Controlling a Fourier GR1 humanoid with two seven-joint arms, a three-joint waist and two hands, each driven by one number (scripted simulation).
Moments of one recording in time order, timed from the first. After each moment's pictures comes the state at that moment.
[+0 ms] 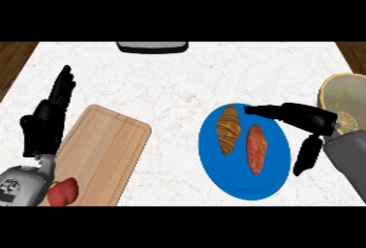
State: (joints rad) left arm -0.22 0.45 -0.19 -1.57 0.06 0.36 0.14; right arm -0.49 -0.62 0.39 -1.20 0.37 0.62 -0.41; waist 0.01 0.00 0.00
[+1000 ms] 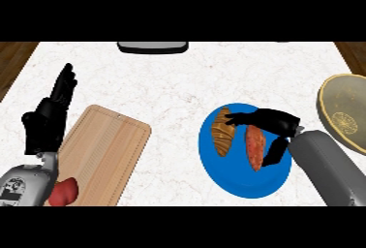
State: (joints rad) left arm -0.22 0.35 -0.09 -1.59 -0.04 0.26 0.17; right arm -0.54 -0.39 0.37 -0.92 0.68 0.49 -0.57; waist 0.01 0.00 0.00
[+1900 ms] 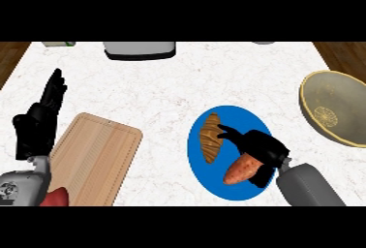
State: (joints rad) left arm -0.18 0.32 -0.01 -1.57 -0.08 0.22 0.16; right arm -0.29 -0.29 0.36 -1.18 0.83 0.31 -0.40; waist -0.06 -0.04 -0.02
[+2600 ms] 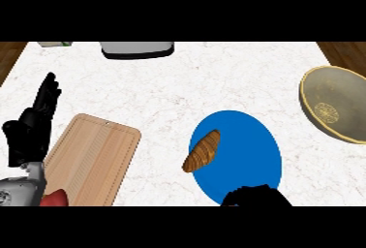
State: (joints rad) left arm -0.14 0.33 0.01 -1.62 -0.08 0.22 0.18; right arm 0.33 -0.17 0.48 -2.04 0.82 0.18 -0.03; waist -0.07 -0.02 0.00
